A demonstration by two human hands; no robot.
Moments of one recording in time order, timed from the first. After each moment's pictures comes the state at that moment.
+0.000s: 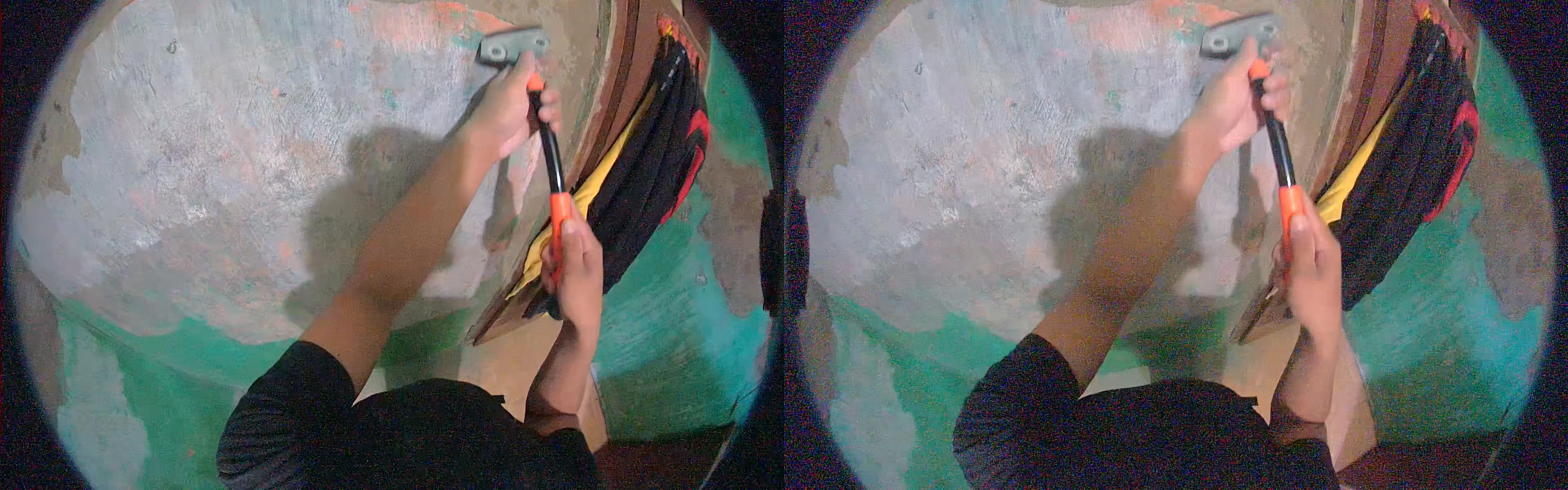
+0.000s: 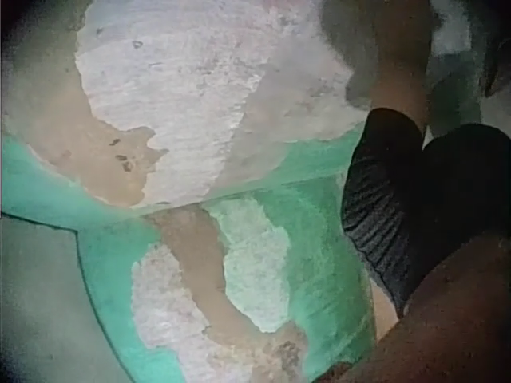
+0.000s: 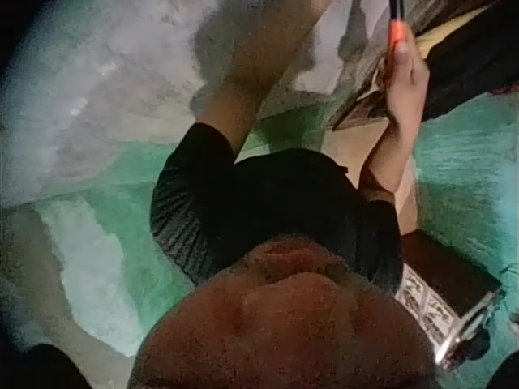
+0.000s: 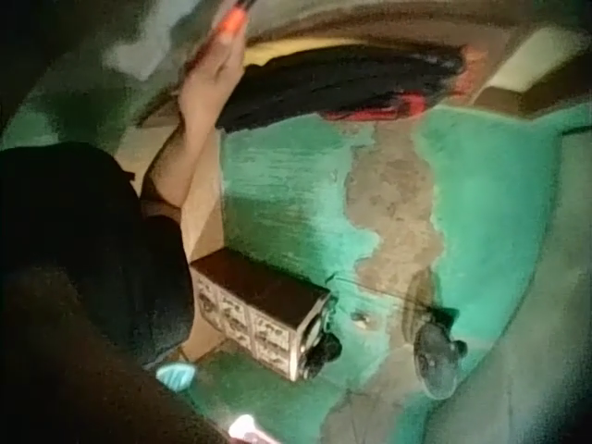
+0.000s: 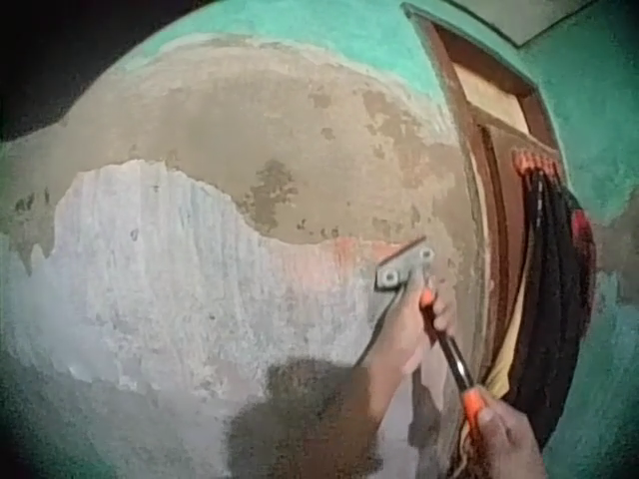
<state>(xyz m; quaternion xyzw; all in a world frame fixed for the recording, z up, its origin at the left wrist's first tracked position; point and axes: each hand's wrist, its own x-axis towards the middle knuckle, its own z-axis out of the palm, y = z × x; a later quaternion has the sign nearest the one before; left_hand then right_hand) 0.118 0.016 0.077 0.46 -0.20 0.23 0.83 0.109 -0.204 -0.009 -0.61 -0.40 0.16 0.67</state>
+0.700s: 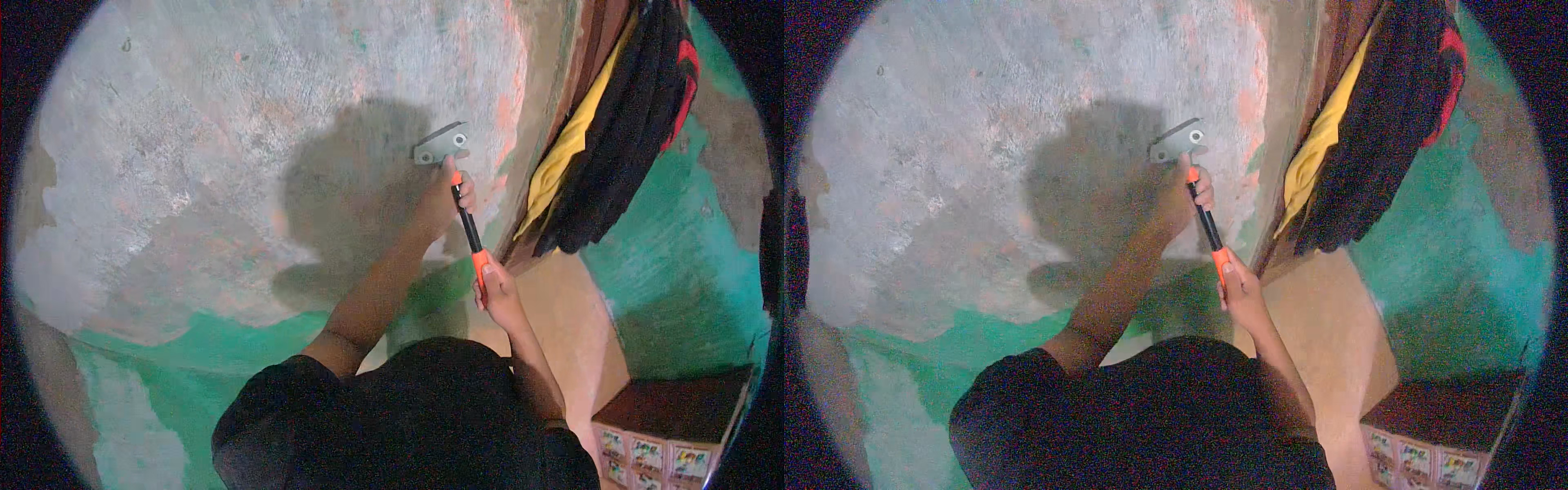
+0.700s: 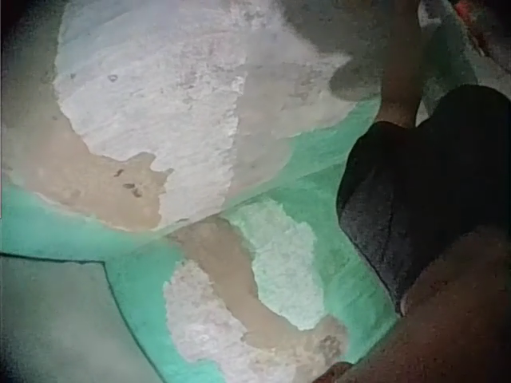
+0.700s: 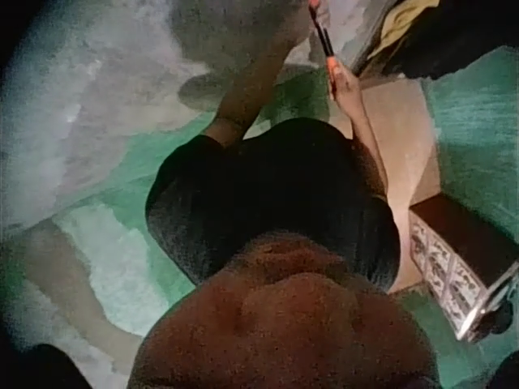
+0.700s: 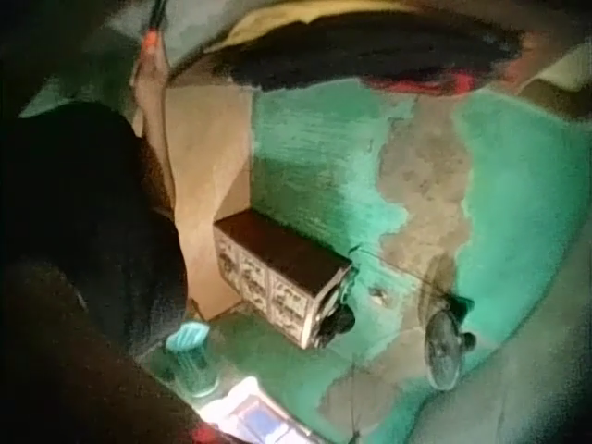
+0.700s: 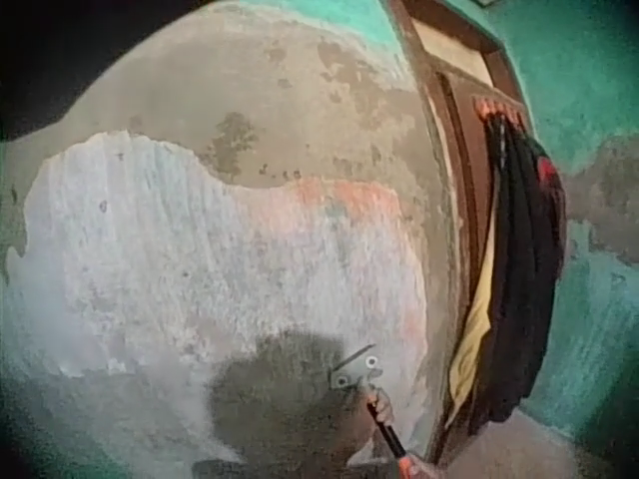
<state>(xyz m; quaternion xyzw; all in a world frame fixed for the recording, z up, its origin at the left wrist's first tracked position) 0.022 -0.004 -0.161 0.48 0.04 0.25 0.84 0.045 -0.215 -0.223 -0.60 -0.33 0.37 0.63</state>
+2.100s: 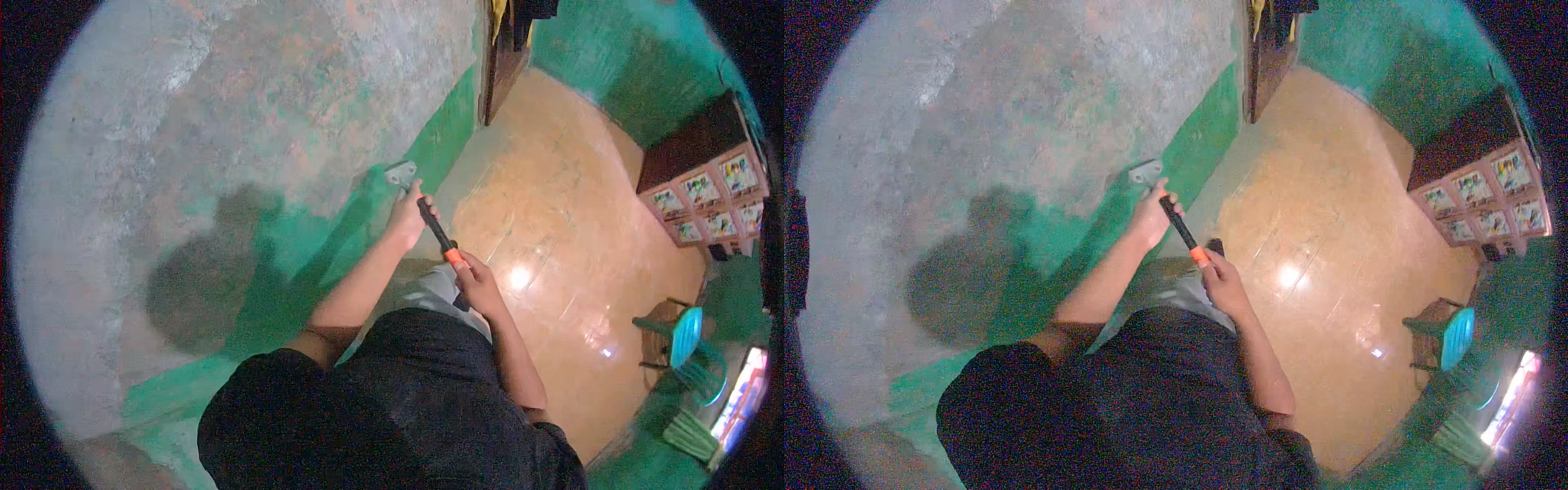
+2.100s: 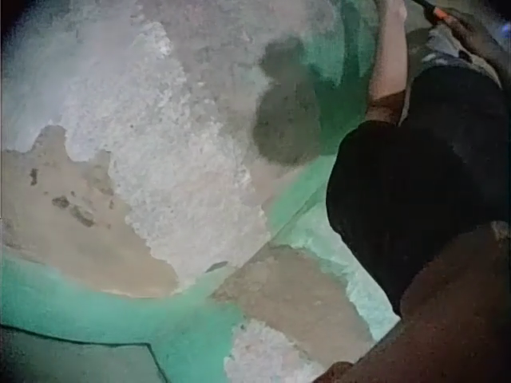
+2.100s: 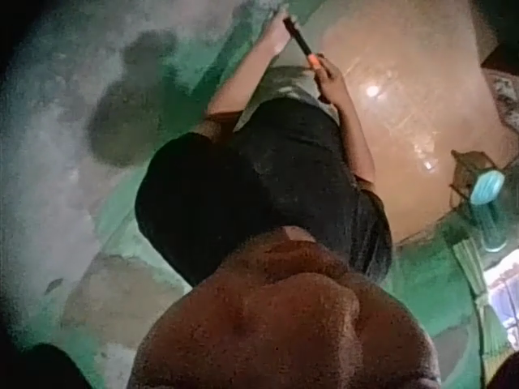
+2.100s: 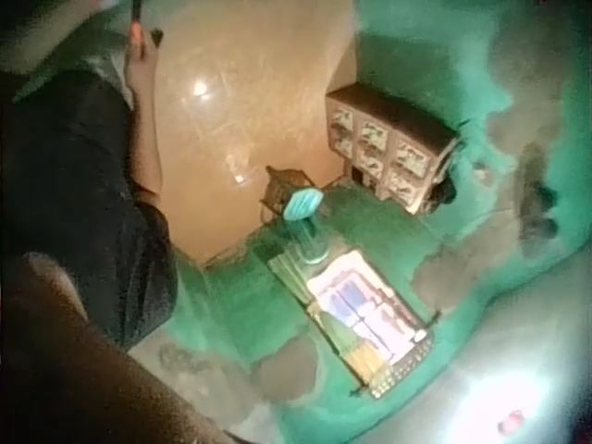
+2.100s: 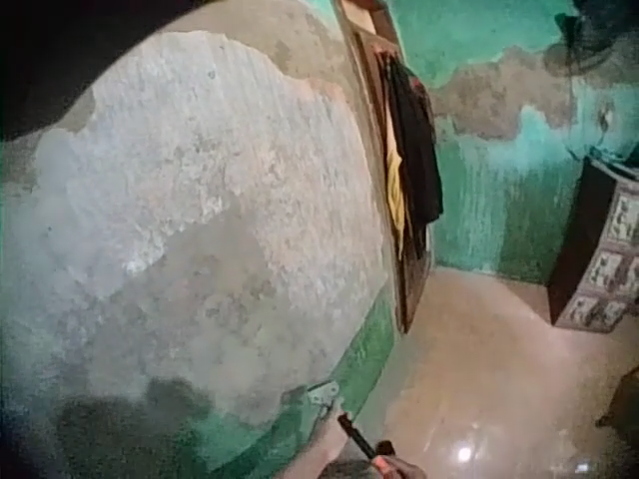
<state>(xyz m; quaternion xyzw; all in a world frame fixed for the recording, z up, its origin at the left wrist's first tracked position) -0.409 -0.014 -0.307 0.38 0.28 -0.01 0.88 -0.481 -0.226 -0.323 -0.70 -0.05 0.30 0.64</state>
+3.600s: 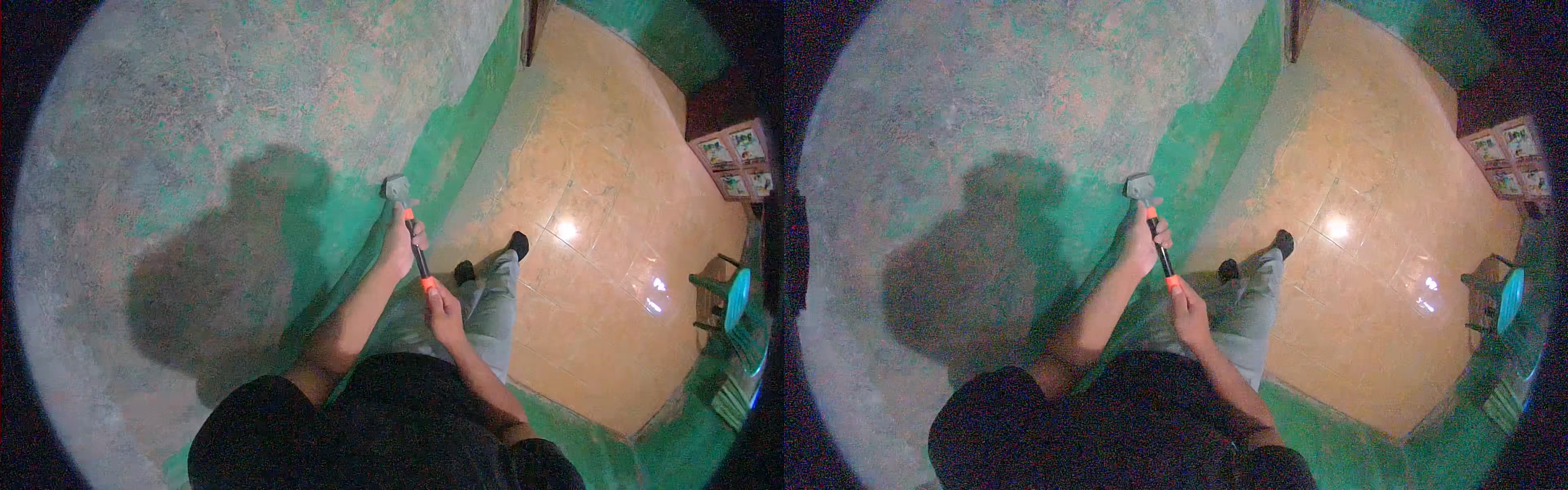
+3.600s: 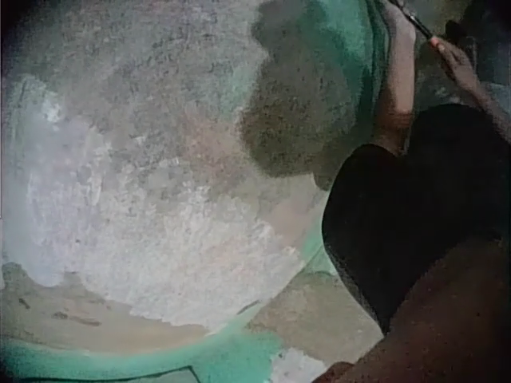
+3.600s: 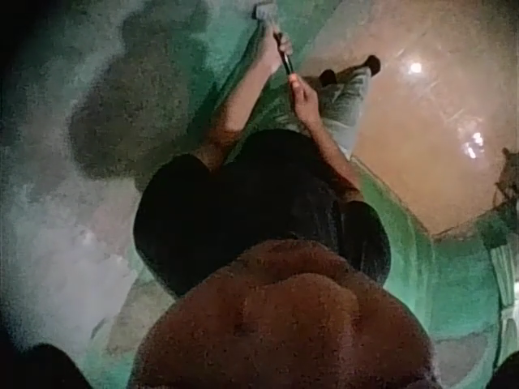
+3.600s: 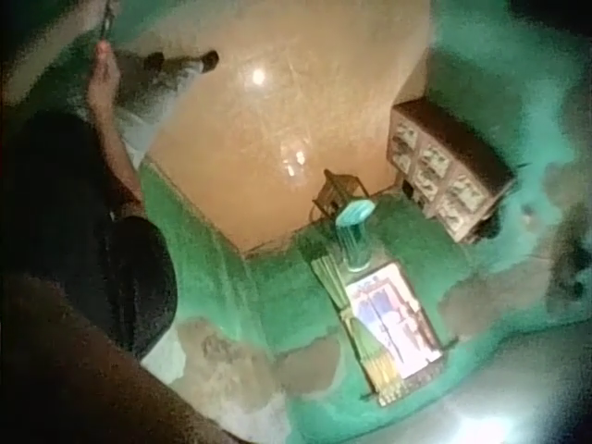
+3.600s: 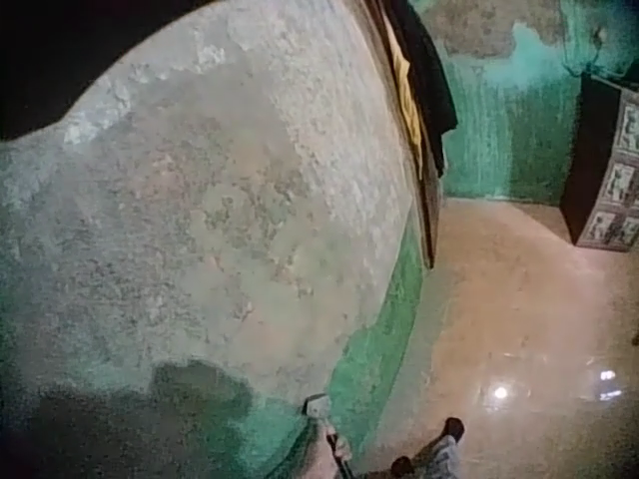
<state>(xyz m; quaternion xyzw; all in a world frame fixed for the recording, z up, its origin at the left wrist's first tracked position) -0.421 0.021 -0.428 0.44 0.40 -0.09 0.80 -0.552 -0.113 -0.470 -0.55 0.13 0.29 0.77</state>
